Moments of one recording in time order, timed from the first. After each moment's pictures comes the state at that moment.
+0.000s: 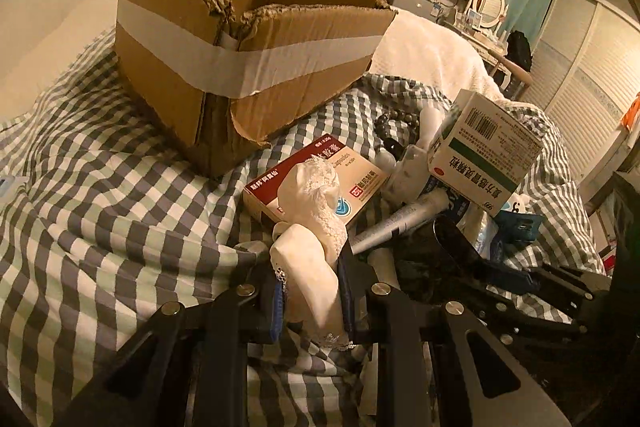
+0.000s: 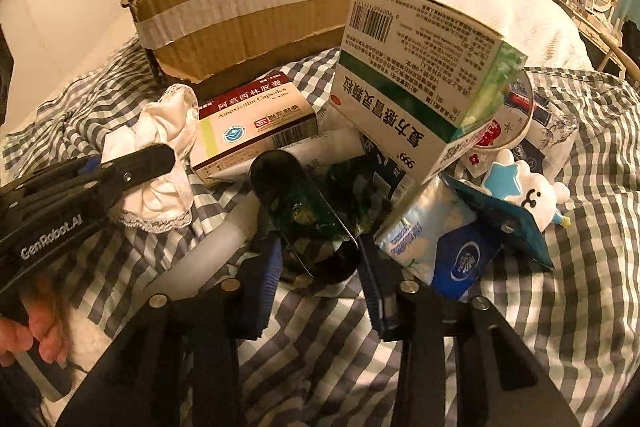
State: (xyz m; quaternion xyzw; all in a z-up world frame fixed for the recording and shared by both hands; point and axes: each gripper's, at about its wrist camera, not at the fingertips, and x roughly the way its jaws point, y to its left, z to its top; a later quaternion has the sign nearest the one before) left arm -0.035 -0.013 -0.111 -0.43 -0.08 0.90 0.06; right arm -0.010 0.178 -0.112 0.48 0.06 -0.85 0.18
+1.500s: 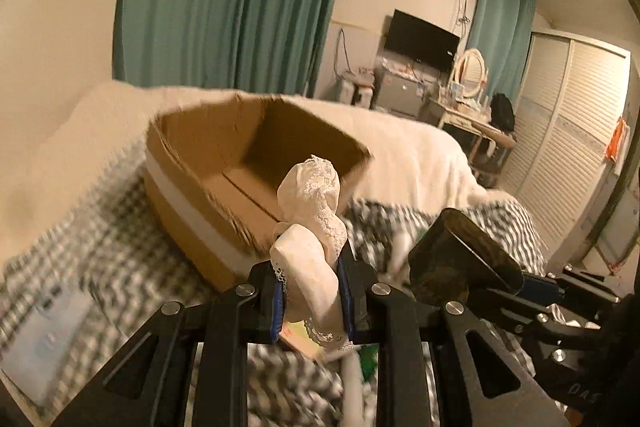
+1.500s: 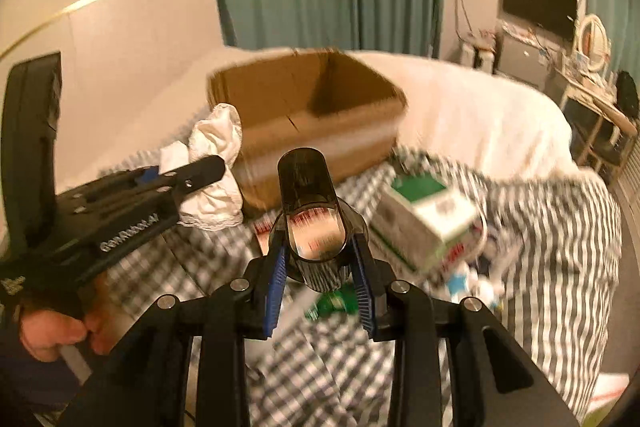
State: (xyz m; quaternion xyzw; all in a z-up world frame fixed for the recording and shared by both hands) left arm -0.032 -0.035 0.008 -0.28 -0.08 0.96 0.05; right arm 0.015 0.153 0.029 0.34 0.06 -0.91 0.22
